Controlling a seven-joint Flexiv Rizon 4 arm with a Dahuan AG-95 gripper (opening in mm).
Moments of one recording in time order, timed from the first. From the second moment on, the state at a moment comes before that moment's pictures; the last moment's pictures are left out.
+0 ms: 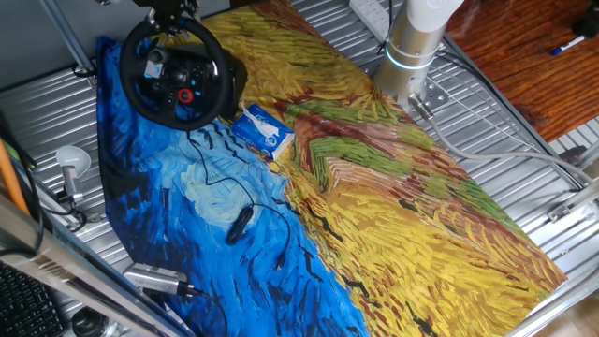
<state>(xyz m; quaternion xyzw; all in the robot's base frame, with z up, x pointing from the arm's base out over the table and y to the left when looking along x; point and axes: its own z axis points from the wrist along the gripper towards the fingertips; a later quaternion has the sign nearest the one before) 0.490 -0.236 0.241 0.78 -0.59 -0.14 0.14</state>
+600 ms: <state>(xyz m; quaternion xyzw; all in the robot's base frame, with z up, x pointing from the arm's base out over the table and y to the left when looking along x) 0.491 -0.235 0.241 0.78 -0.60 -0.14 0.14</state>
